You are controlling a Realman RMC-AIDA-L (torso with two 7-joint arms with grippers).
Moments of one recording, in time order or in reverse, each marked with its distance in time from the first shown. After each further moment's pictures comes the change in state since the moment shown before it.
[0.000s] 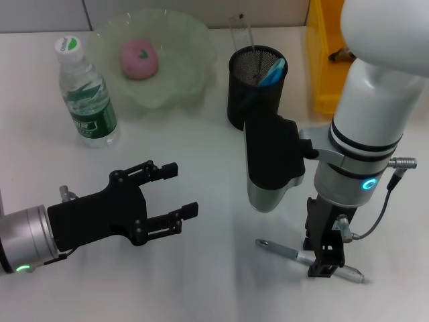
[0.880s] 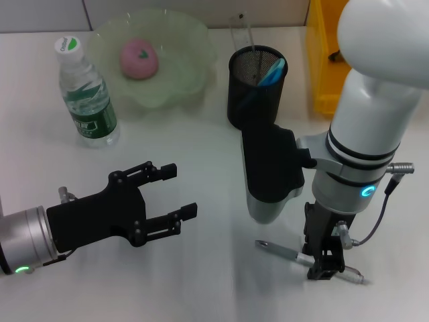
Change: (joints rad) left arm 0.004 0.000 0.000 0.002 0.000 0.000 0.001; right arm -0.019 0.000 -0.042 -0.034 0.003 0.007 -0.003
